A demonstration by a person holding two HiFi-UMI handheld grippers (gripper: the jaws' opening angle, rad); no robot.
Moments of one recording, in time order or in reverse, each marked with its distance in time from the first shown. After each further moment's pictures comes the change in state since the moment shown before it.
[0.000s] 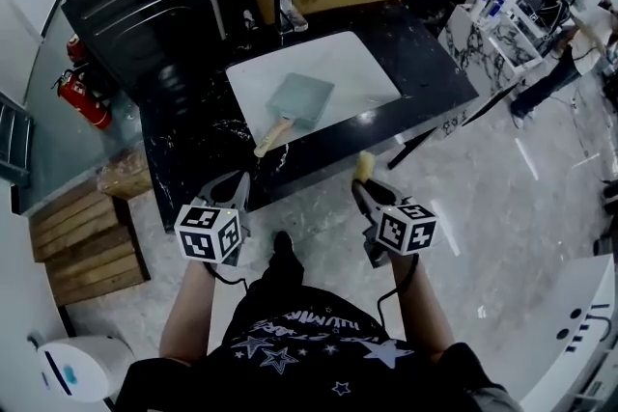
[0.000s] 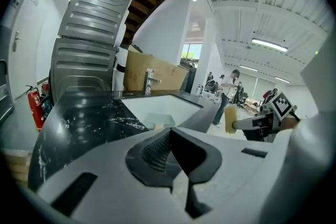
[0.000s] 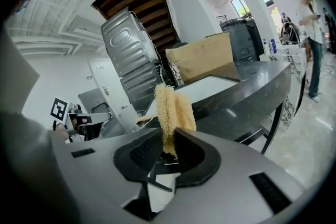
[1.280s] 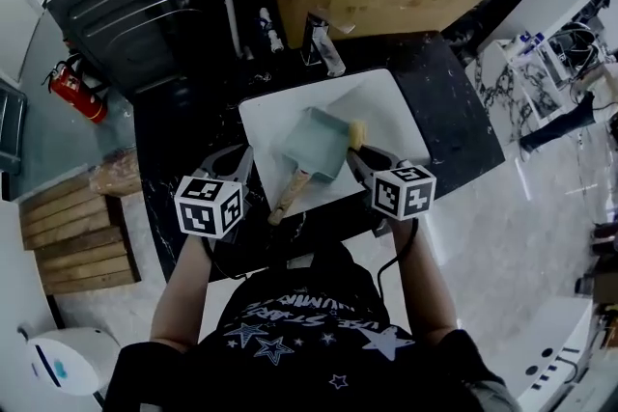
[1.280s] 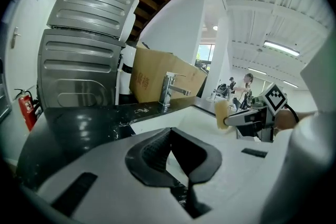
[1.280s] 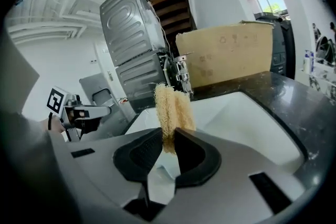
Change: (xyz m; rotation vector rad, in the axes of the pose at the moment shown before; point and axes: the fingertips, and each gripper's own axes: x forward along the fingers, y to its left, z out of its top) left arm 0.142 0.128 0.102 -0.043 -0.005 0.037; right arm 0.209 -0.028 0.147 -0.177 0.128 0.067
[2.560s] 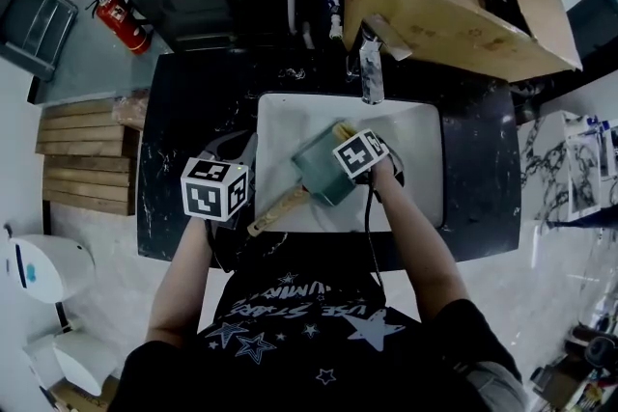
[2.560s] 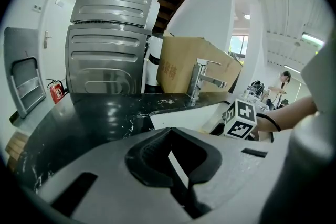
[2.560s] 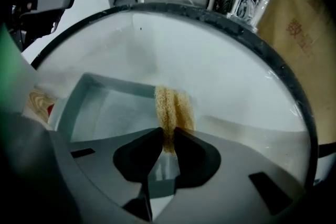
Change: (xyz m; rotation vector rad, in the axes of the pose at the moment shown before) left arm 0.050 0.045 -0.016 -0.145 0.084 0.318; right arm 0.200 -0.087 -0.074 -0.706 0.708 0.056
